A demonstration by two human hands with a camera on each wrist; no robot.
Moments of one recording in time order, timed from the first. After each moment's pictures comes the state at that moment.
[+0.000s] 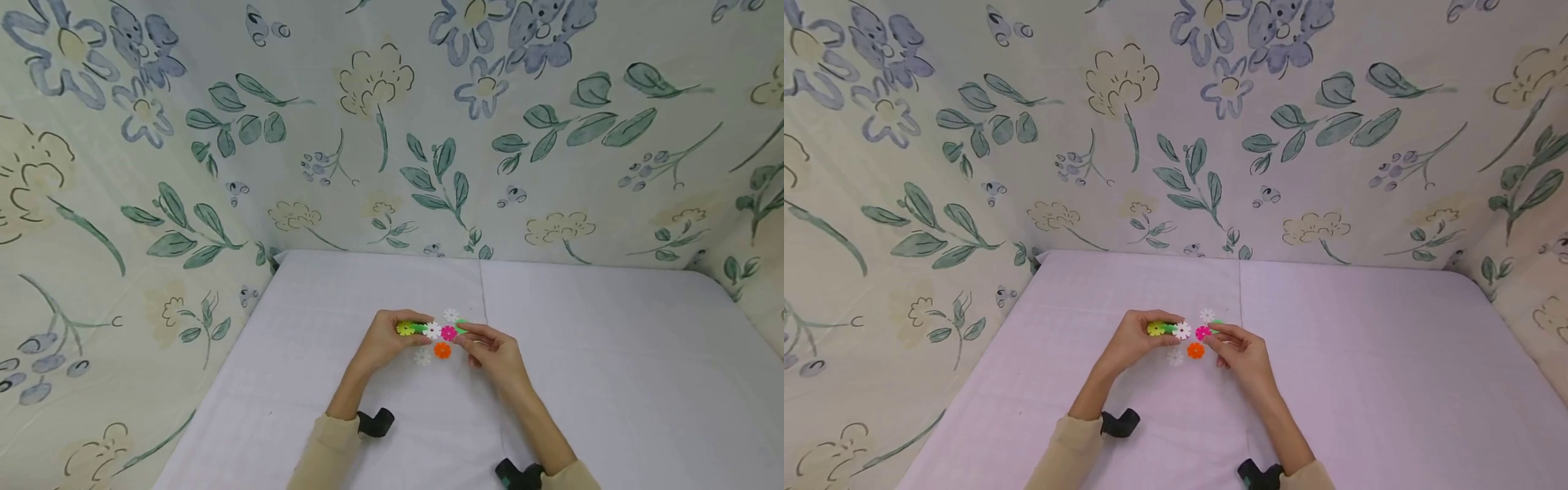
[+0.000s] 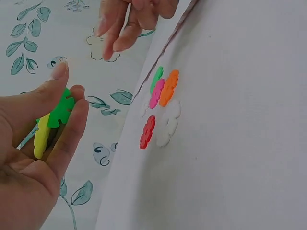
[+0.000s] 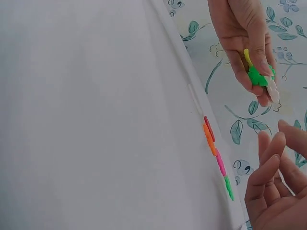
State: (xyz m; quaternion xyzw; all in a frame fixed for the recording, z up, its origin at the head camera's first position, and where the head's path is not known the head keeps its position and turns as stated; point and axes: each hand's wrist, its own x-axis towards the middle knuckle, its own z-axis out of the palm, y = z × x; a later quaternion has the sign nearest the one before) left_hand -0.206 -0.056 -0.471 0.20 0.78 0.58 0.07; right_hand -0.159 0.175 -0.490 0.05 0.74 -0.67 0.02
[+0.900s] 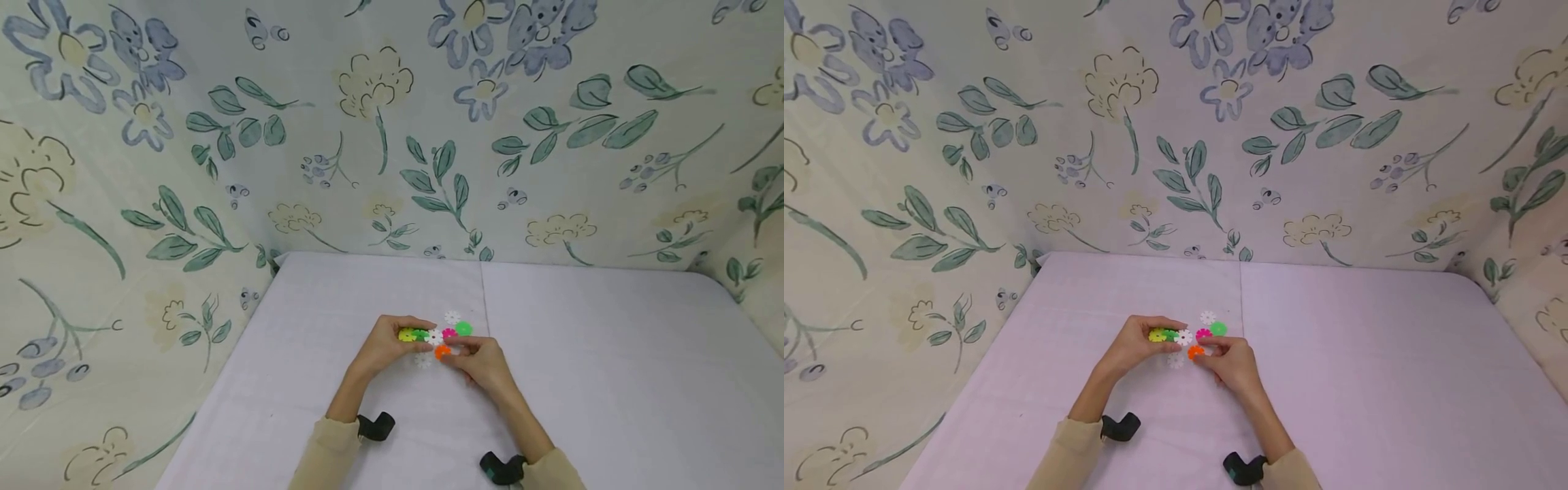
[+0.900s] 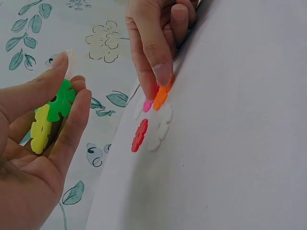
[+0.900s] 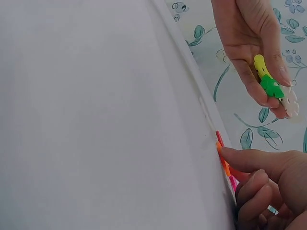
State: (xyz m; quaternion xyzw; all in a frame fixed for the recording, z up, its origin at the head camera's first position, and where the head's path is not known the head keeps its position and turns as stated) left_hand -0.208 -0.059 -0.476 0.20 0.76 0.60 0.11; right_hand -0.173 0.161 -0.509 0.07 0.82 -0.56 0.07
